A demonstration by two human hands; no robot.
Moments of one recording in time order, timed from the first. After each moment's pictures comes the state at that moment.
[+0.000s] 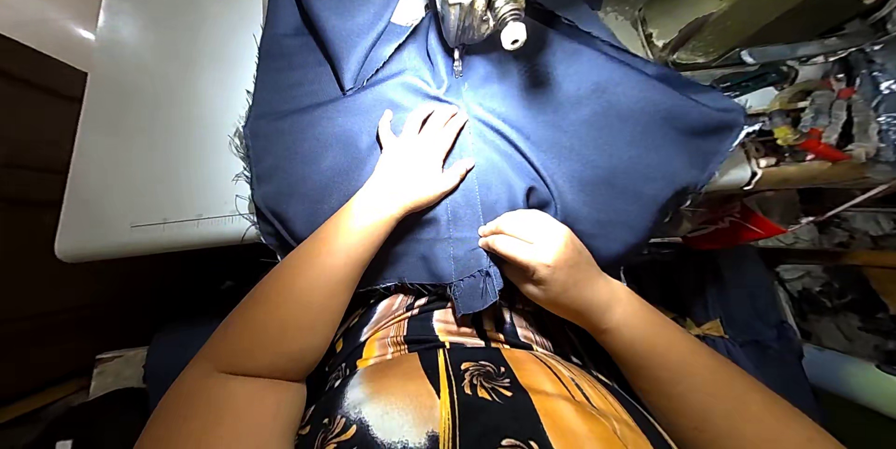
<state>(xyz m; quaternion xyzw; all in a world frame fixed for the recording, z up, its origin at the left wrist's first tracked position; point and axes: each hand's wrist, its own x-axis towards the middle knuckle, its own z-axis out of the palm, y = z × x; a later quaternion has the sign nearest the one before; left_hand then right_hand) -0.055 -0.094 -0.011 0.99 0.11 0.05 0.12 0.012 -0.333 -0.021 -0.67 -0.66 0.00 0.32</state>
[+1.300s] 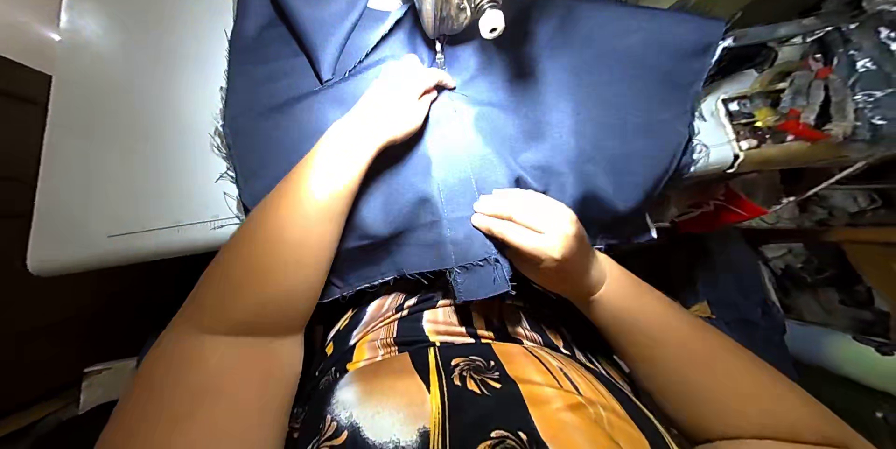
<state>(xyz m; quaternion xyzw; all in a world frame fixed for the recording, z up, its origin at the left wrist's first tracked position) -0.003 -0.039 0.013 0.98 0.01 0.04 0.21 0.026 -0.330 -0.025 -0.61 -0.67 -0.11 0.39</state>
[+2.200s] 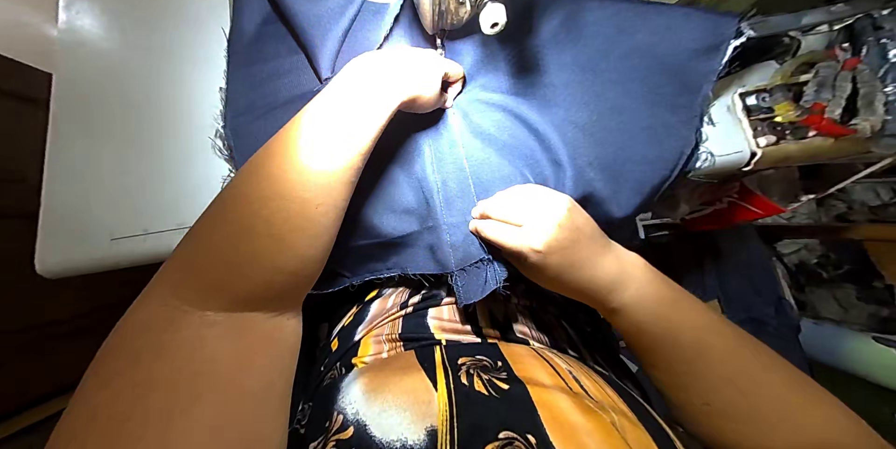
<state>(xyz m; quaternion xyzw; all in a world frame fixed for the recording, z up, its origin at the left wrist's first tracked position) 0.046 -0.043 0.056 0.97 -0.02 -0.22 0.10 0.033 -0.321 0.005 -0.64 -0.72 -0.05 0.26</state>
